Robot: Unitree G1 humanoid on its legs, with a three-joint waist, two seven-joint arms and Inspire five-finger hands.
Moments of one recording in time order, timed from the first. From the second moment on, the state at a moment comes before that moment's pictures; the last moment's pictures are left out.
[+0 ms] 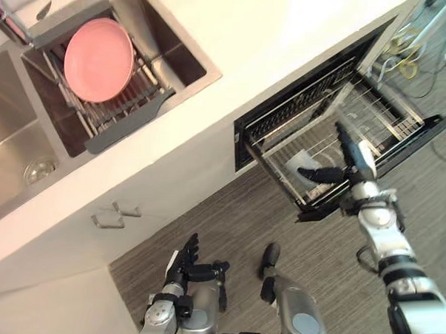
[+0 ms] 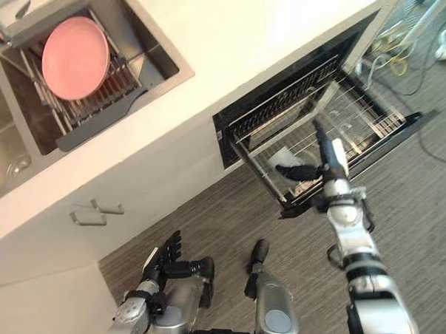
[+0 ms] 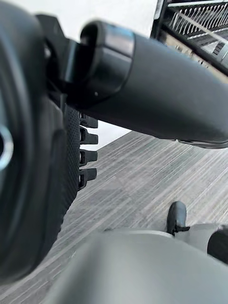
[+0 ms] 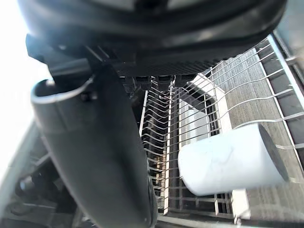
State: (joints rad) left arm 0.09 0.17 -0.23 0.75 -0.24 -0.28 -0.02; right arm -0.20 -0.39 -0.05 0.45 0.02 -0.26 -0.08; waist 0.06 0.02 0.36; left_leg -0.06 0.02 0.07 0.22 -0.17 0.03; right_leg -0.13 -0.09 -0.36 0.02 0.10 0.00
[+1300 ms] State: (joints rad) left arm 0.23 0.15 -0.07 0.84 -0.21 -0.36 -0.07; right arm 0.29 -0.10 -0.09 -0.05 -0.03 -0.46 0.04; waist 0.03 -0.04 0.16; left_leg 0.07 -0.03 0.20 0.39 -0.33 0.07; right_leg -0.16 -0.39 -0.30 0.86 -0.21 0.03
